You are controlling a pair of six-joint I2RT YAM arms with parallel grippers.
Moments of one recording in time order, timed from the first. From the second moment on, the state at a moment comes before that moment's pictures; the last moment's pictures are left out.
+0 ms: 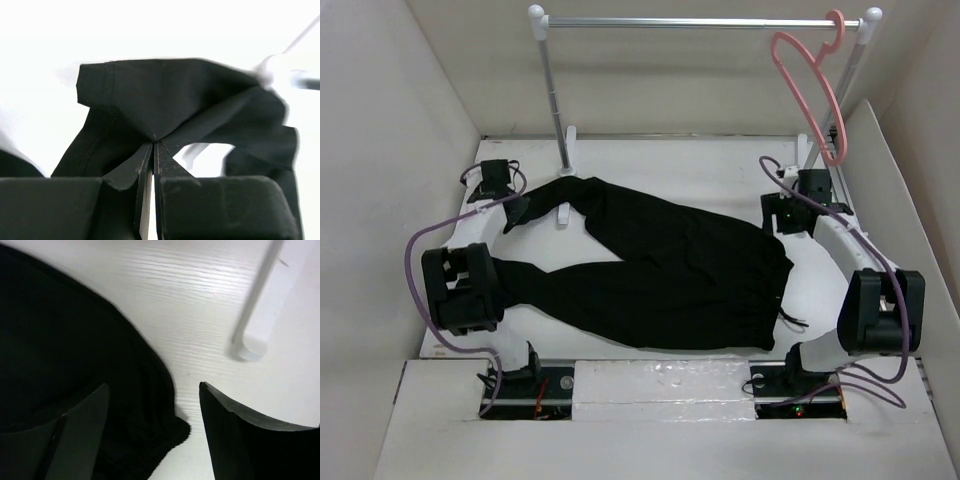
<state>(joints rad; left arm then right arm) 0.12 1.67 1.14 -0.37 -0.19 -0.79 -0.06 1.49 1.03 -0.44 -0.11 -0.14</state>
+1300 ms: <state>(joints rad) 0.21 2.12 1.99 -0.58 -0.13 -0.66 0.66 1.02 0.77 -0.66 -0.03 -0.04</state>
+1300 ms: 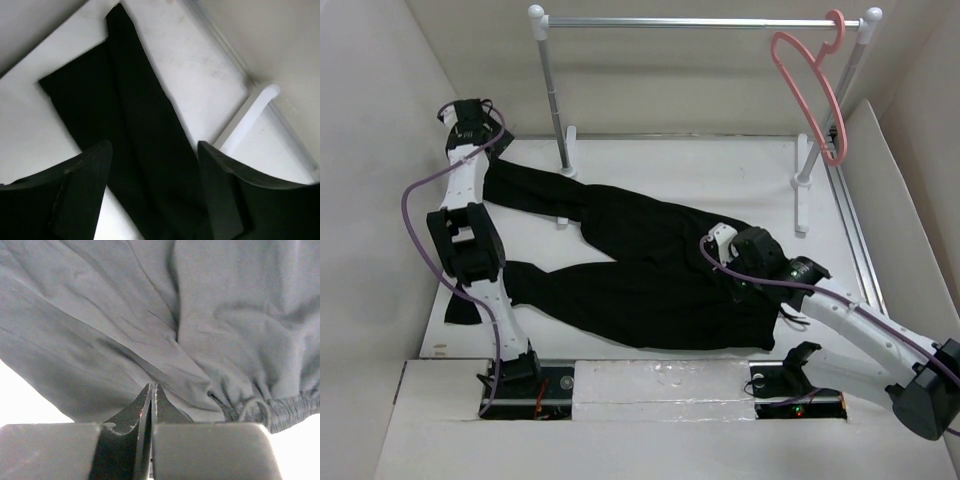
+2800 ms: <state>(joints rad) 0.36 1.87 1.26 -0.44 -0.21 -0.77 0.62 0.96 0.70 -0.70 0.06 0.03</state>
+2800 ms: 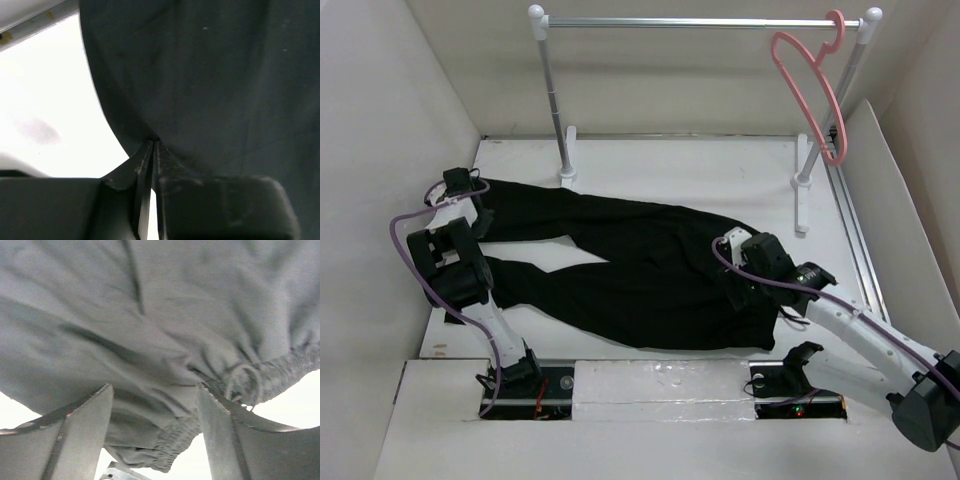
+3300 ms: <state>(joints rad) 0.18 1.57 1.23 -0.39 -0.04 -0.69 0.03 1.04 0.75 -0.54 -0.04 -0.02</state>
